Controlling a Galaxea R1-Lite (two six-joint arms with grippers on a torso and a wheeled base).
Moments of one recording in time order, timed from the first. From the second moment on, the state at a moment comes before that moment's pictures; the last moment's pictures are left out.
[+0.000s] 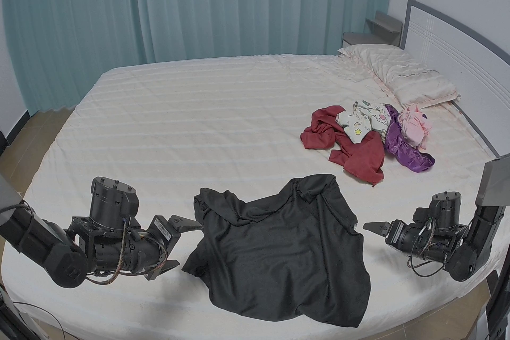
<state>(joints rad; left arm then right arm) -0.42 1.77 -0.47 -0.59 -0.16 -1.24 0.18 2.11 -0.25 -1.28 0.23 0.68</state>
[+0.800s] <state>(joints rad) -0.43 1.79 -0.46 -0.59 -0.15 -1.24 0.21 2.18 -0.25 -1.29 0.26 0.66</state>
